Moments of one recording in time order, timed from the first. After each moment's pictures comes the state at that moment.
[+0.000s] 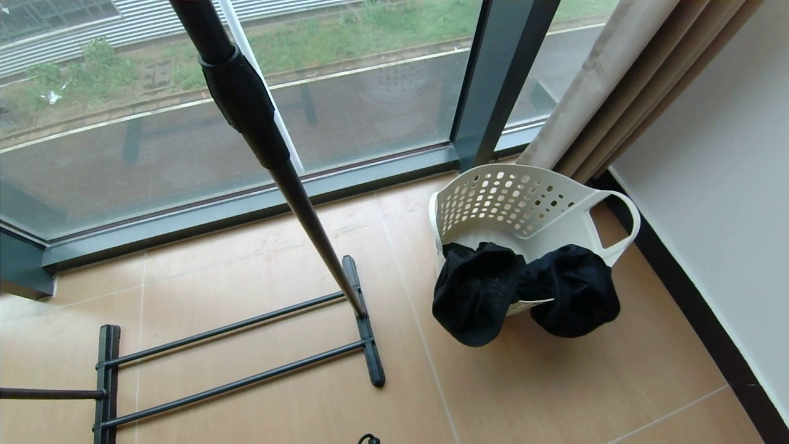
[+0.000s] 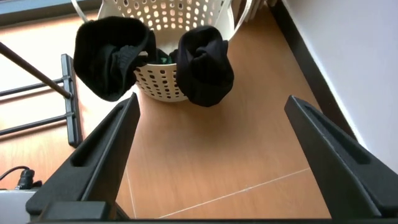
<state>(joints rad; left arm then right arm) -0.01 0.00 0.00 0.01 0.07 -0.03 0.01 0.00 0.00 0.01 -0.04 0.01</state>
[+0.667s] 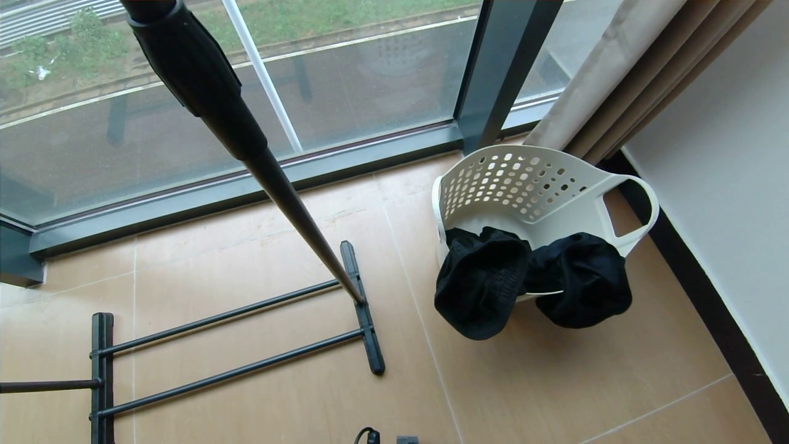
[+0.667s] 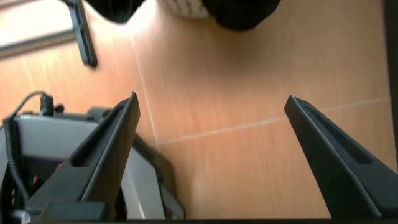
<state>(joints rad) -0.01 0.00 0.00 0.01 0.07 -0.02 0.10 0.56 -0.10 -0.03 -0.03 0.05</state>
